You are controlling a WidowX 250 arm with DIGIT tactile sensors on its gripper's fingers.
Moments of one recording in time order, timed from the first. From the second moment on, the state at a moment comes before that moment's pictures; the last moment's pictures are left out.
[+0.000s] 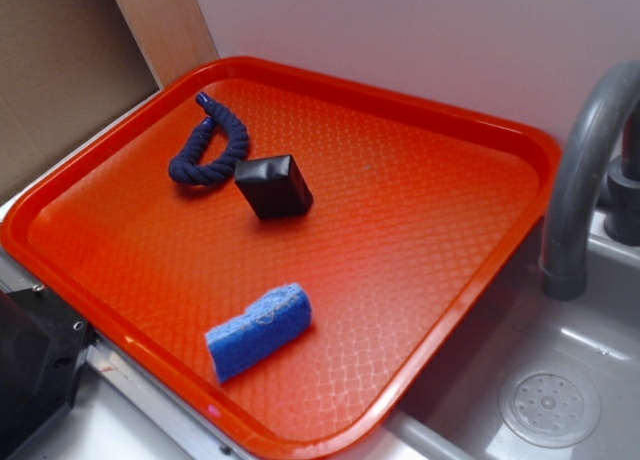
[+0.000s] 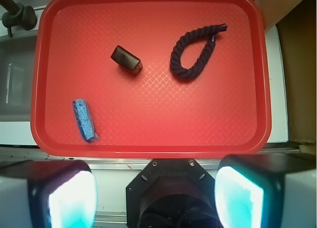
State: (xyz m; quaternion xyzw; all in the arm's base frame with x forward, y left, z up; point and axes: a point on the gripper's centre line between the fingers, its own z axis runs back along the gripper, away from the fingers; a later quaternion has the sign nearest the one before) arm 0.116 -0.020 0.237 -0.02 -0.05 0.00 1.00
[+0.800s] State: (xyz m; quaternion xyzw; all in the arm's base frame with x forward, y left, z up) arm 0.135 -0.060 0.213 -0.05 -0.07 -0.06 0.99
